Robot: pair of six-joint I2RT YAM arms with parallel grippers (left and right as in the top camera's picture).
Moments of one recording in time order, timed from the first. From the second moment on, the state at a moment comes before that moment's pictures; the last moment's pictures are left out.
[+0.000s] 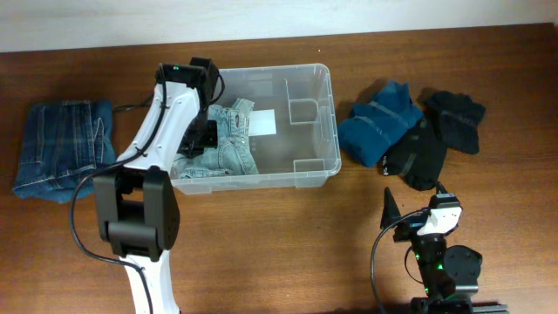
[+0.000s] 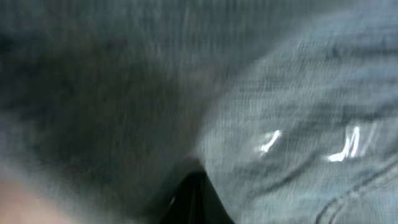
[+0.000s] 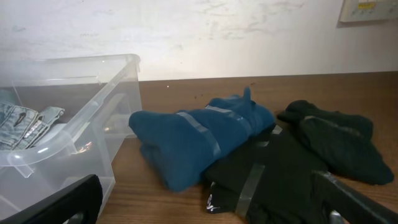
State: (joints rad) left arm -0.21 2.17 1.87 -1.38 -0.21 -0.27; right arm -0.08 0.06 0.01 -0.06 -0.13 0.05
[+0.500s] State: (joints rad) left arm -0.21 2.26 1.85 -1.27 -0.22 -0.29; right arm -0.08 0.06 0.01 -0.06 -0.13 0.05
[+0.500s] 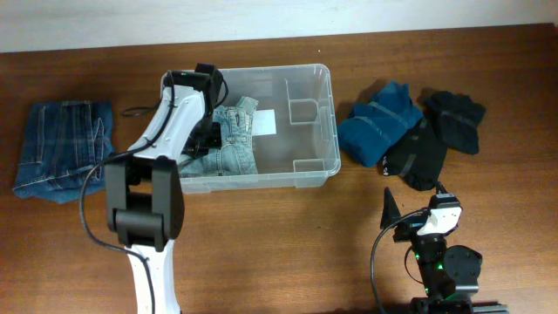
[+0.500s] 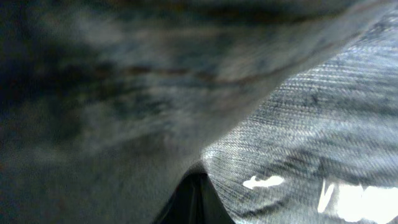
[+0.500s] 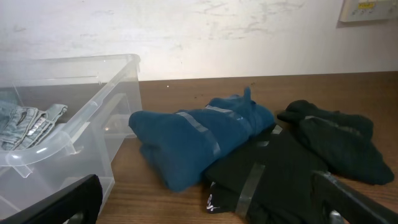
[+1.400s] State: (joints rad) left arm 0.02 2.27 2.76 -1.68 -0.21 -0.26; right arm -0.08 0.06 0.01 -0.06 -0.13 0.05
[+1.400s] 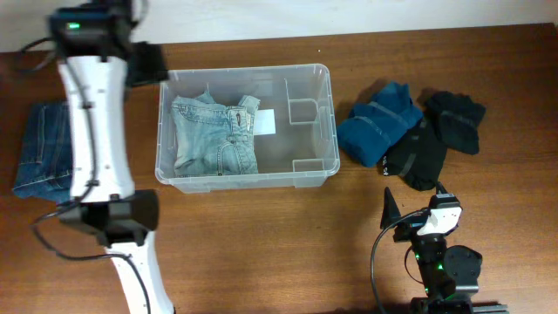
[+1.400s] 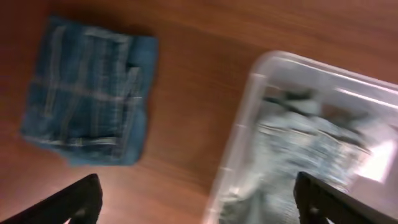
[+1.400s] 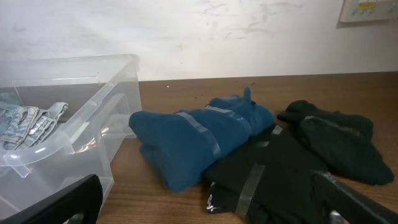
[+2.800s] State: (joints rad) left arm 0.80 2.35 1.91 -0.60 0.43 0.23; right arm -0.08 0.06 0.01 -0.06 -0.13 0.05
